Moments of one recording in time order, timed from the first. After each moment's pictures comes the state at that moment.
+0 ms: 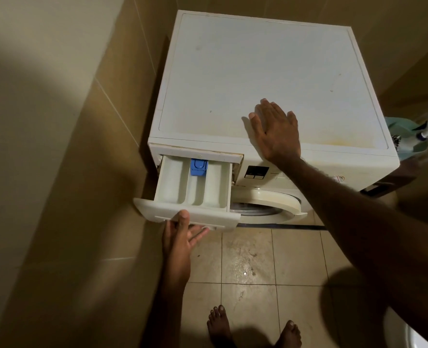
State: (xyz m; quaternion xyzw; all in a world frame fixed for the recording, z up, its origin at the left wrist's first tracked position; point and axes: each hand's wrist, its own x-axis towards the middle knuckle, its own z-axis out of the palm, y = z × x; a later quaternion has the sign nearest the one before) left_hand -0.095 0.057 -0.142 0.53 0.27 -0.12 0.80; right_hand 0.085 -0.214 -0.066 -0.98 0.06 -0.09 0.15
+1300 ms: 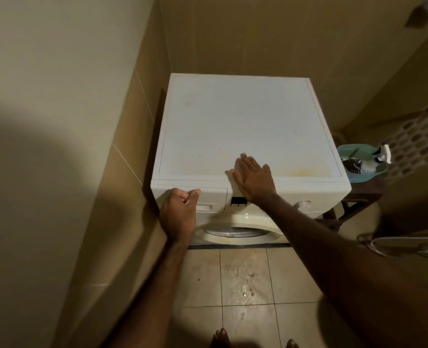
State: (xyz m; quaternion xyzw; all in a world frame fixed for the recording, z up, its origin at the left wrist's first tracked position) left_hand 0.014 0.019 -0.033 0.91 0.15 0.04 0.39; right_hand 0.048 -0.206 -0.027 -0.99 0.03 0.09 0.06
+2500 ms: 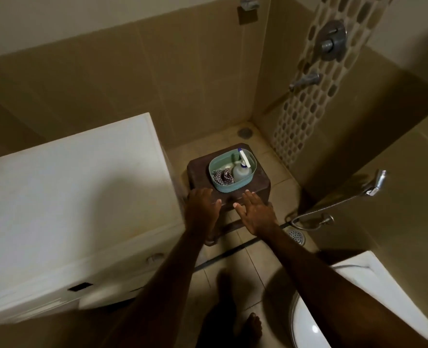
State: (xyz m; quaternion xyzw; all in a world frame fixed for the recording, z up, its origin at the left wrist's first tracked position) left_hand -0.016 -0.503 -0.006 0.93 -0.28 -0.09 0.20; right_hand -0.117 -0.658 -0.045 -0.93 0.27 0.18 0.20
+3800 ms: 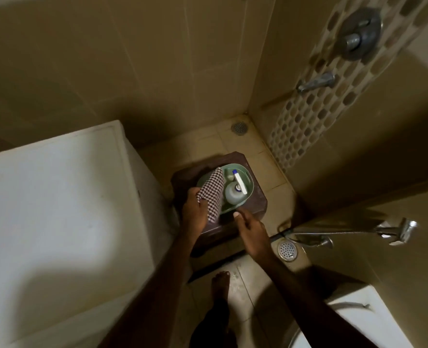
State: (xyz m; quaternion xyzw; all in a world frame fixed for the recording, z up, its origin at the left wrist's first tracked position) left_hand 0.108 -0.612 -0.086 0.85 -0.06 -0.27 0.44; right_hand -0.044 -0.719 -0.083 -0.76 0.39 0.01 0.52
